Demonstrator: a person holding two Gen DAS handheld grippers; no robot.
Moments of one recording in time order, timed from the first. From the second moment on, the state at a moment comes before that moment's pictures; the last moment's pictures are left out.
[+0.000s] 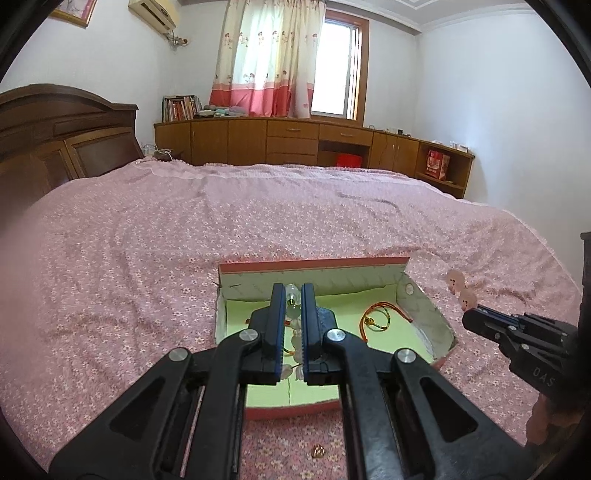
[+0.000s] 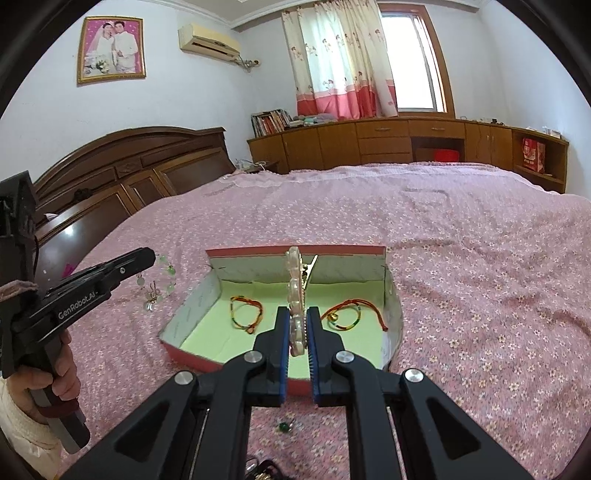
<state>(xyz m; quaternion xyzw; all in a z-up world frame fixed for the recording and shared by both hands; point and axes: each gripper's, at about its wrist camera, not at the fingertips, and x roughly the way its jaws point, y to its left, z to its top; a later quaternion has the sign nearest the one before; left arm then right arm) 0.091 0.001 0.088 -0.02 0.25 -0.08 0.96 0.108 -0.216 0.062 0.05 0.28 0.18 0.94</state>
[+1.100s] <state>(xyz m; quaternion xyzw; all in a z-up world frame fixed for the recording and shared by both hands) 0.167 0.000 -0.002 0.00 0.38 -0.04 0.92 0.207 -0.216 -0.014 0.01 0.43 0.13 0.89</state>
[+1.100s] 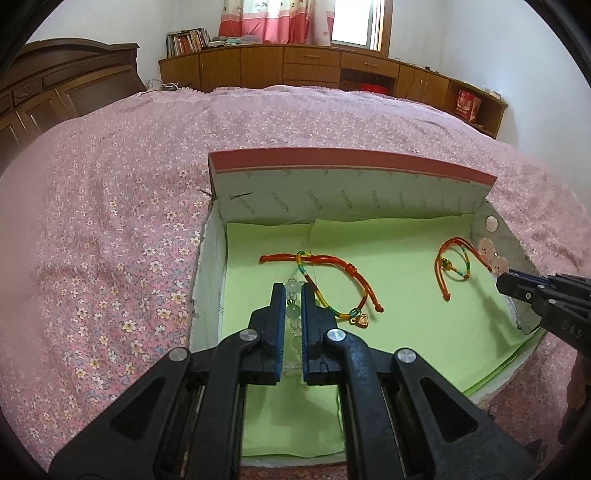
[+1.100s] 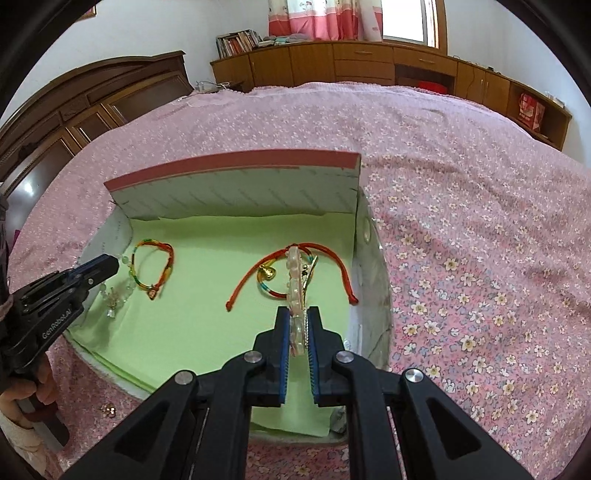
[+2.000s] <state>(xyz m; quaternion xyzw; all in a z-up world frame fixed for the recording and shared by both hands) 0.127 -0.004 0.049 -0.02 0.35 -0.07 0.93 0.164 -0.226 0.038 0.06 0.36 0.15 0.92</state>
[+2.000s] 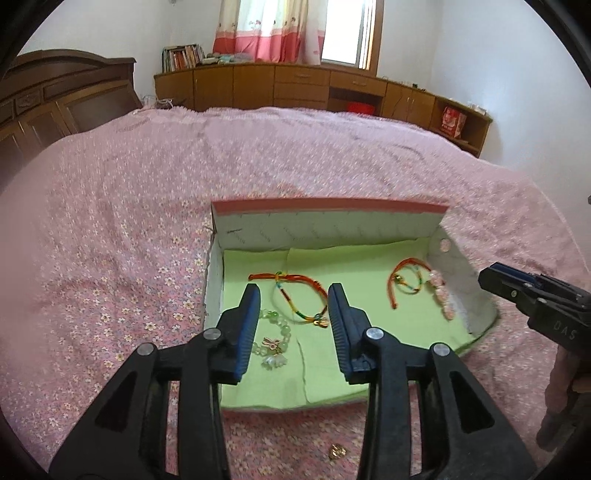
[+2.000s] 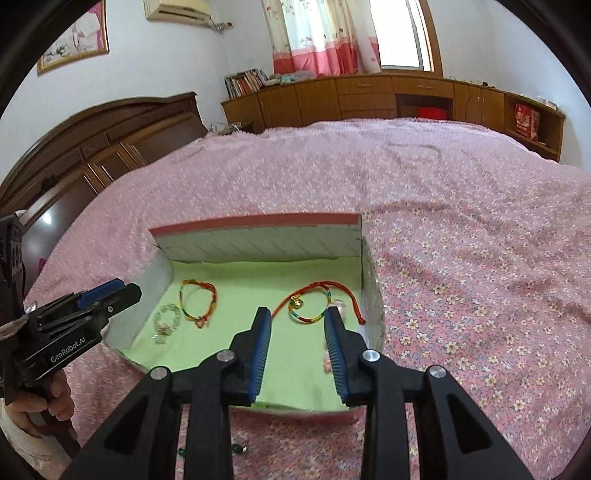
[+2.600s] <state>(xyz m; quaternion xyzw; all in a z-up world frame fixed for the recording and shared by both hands) 0.082 -0.008 0.062 -0.03 0.35 -0.09 0.93 0.099 -0.229 0.060 0.08 0.34 0.17 0.92</state>
